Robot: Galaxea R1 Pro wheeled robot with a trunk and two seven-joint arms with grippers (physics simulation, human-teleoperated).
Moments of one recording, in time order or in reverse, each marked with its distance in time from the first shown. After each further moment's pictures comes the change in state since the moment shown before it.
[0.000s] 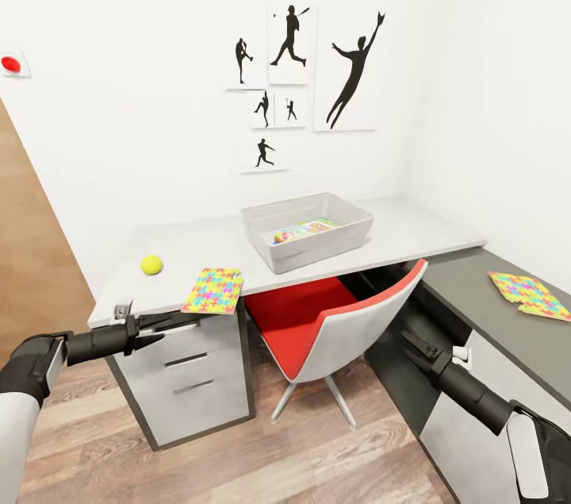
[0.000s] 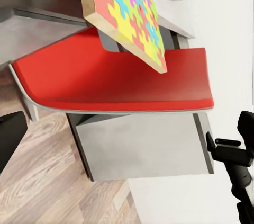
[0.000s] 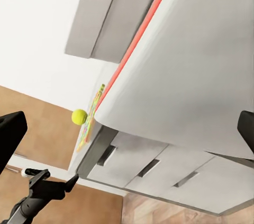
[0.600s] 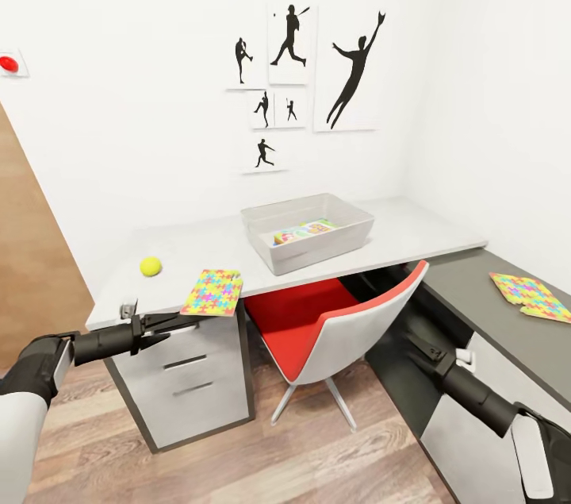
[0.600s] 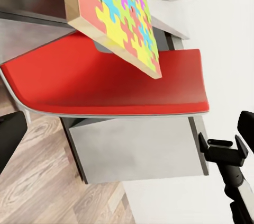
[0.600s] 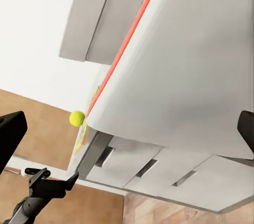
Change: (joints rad) left arm 0.000 -0.026 0.012 0.000 -0.001 -0.003 0.000; right arm -0.003 -0.026 -0.003 0.038 -0.007 0.004 0.010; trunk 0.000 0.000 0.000
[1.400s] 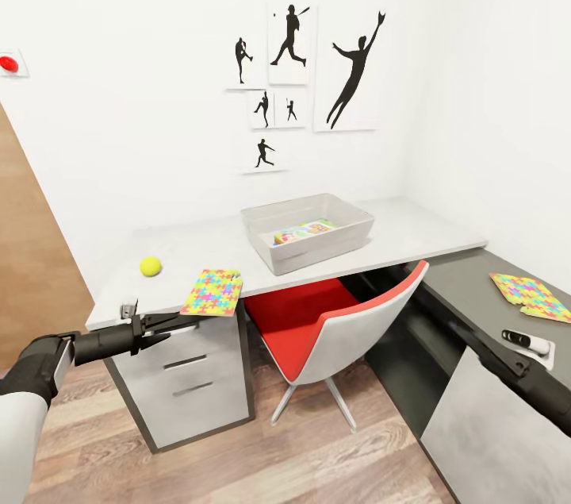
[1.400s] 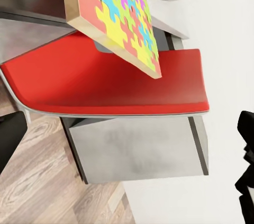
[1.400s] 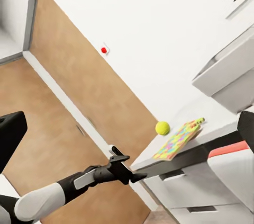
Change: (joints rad) left arm 0.000 0.000 0.000 0.000 0.000 0.000 0.000; right arm 0.011 -0.196 -0.005 0.003 -0.032 -0.192 0.631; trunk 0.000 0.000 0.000
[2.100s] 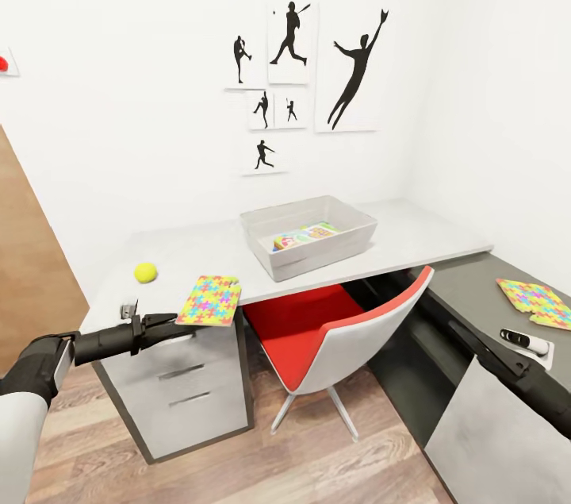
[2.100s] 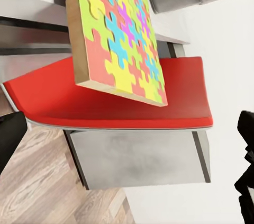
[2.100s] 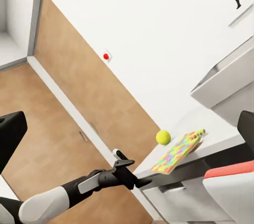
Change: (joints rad) left arm 0.000 0.000 0.000 0.000 0.000 -0.001 0.000; right arm 0.000 0.012 0.005 0.000 -0.023 -0.008 0.002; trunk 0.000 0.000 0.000
